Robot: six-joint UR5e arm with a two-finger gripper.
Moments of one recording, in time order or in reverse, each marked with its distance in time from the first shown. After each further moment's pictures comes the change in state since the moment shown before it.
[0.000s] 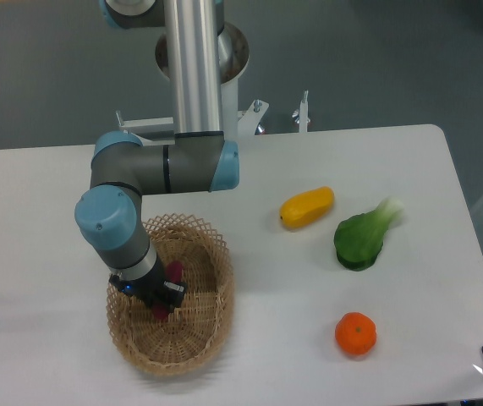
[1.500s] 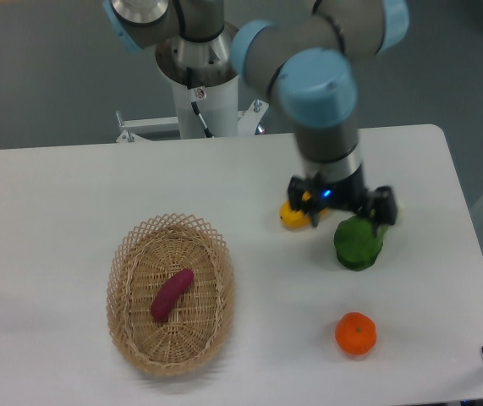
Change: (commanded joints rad) arm 0.544 0.293 0.152 -0.334 -0.034 0.730
